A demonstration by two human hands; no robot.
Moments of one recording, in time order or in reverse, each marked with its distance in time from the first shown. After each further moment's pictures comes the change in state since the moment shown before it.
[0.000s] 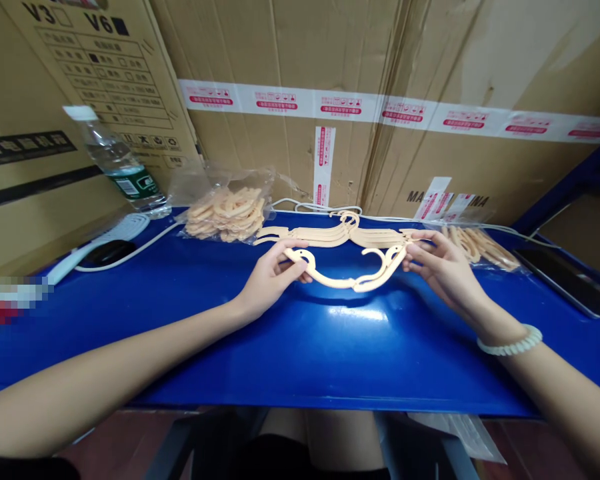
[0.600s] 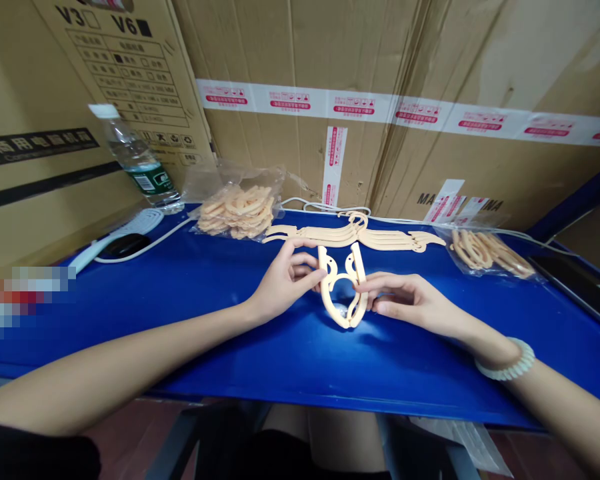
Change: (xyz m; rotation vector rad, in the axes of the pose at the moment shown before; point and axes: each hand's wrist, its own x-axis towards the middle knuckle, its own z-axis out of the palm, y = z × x) left_hand -0.004 -0.001 0.009 -0.002 -0.045 0.033; right_hand -0.024 0.000 0.033 -0.298 -0.738 0.022
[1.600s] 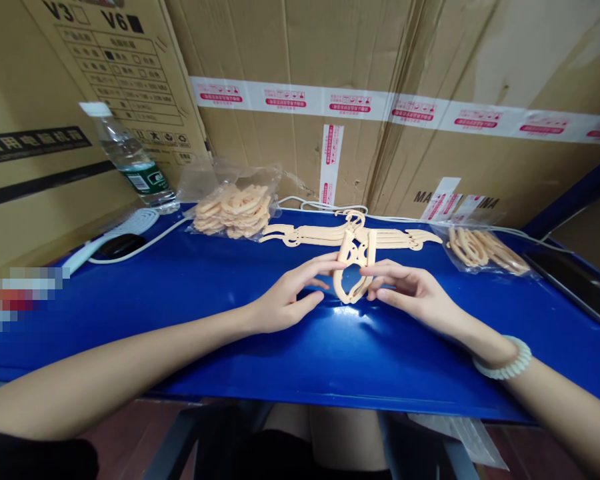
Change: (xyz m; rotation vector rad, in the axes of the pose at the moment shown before) left_hand -0.012 0.007 -0.003 0.219 -0.410 0.193; right_hand -0.003 0.001 0.002 0.041 0.176 -0.019
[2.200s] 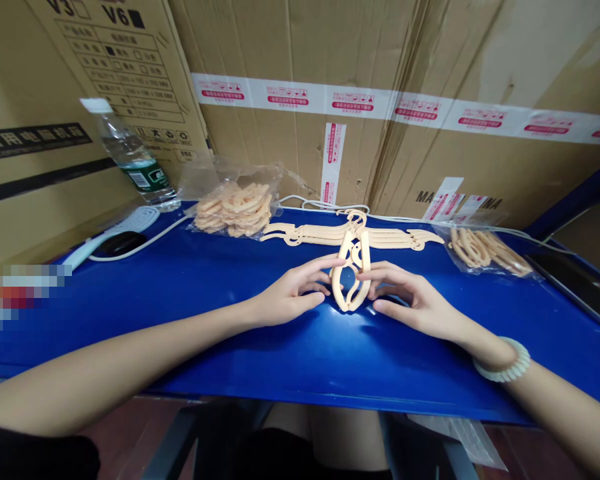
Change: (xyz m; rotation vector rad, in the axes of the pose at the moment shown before) left_hand 0.006 0.001 -0.001 -0.188 -0.009 -0.172; right_hand -0.001 -0.002 0.002 -0.205 -0.070 -0.109
